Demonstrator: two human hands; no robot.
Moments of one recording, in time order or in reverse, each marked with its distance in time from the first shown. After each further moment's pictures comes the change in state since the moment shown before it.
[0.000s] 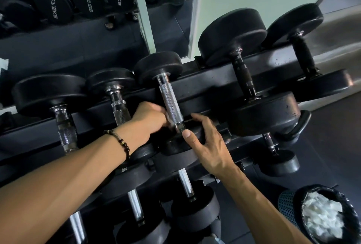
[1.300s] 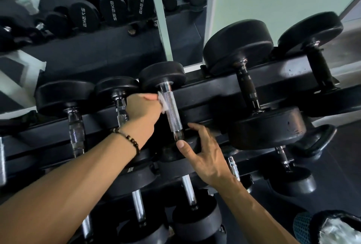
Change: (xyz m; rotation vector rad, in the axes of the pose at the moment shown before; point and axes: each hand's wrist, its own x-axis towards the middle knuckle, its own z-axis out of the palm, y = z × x) left_hand 0.007 0.029 0.003 -0.354 0.533 0.019; right_hand 0.006 0.003 -0.007 0.030 -0.099 -0.029
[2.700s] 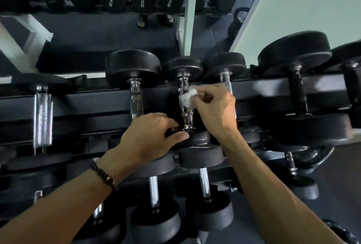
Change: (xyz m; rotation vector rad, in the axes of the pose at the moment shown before) left_hand -0.003 -0.073 -0.176 0.906 -0.465 0.835; right_hand 0.046 -0.119 0.092 -0.113 0.270 -0.196
